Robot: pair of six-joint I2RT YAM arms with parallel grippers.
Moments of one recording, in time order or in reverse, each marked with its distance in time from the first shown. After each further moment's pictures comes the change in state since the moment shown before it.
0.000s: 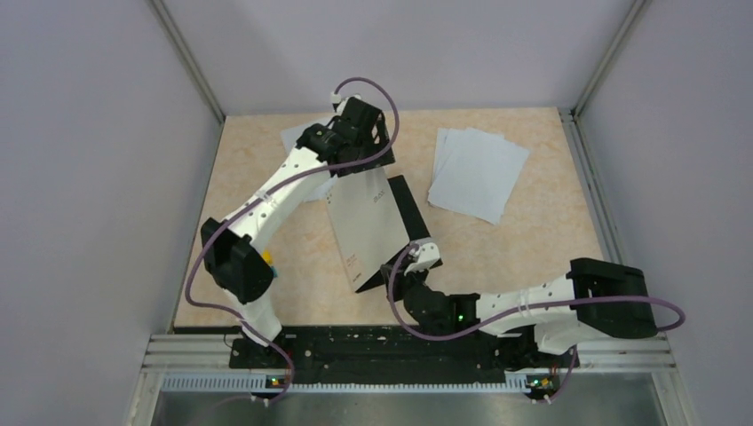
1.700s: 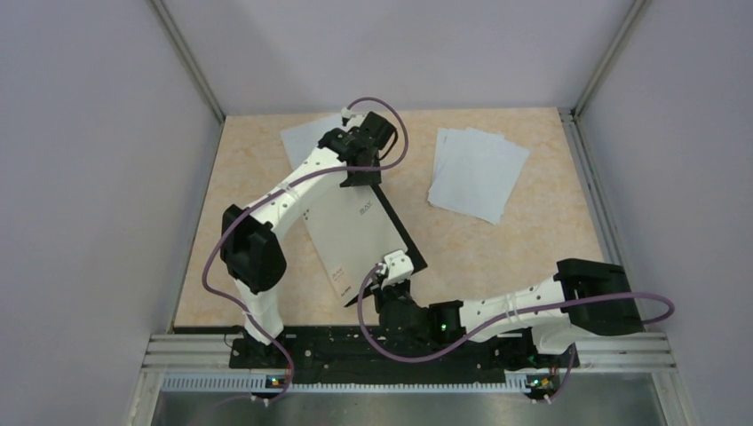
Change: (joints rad) left arm -0.032 0.152 0.013 -0.153 -0.222 0.061; right arm 0.135 0.111 0.211 -0.212 0.130 -0.190
